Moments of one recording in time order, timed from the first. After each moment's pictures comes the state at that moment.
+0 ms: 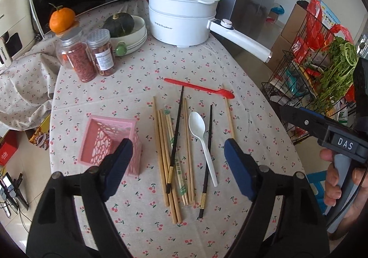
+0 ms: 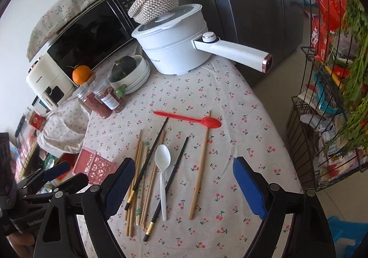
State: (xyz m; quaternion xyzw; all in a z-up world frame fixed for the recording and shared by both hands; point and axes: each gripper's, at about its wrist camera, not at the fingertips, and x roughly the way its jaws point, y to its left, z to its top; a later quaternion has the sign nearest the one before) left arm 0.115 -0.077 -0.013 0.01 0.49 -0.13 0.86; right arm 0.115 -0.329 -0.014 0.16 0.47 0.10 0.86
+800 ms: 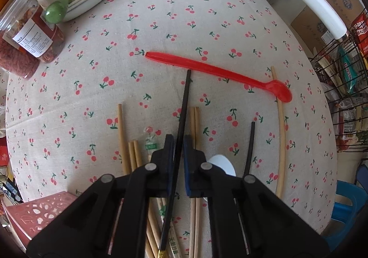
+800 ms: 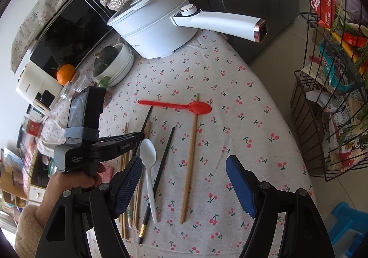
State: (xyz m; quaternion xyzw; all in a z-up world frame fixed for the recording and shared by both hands) left arm 0.245 -0.129 -0.143 0.05 0.62 -0.10 0.77; right arm 0.144 -0.347 -0.055 0.20 0.52 0.10 0.82
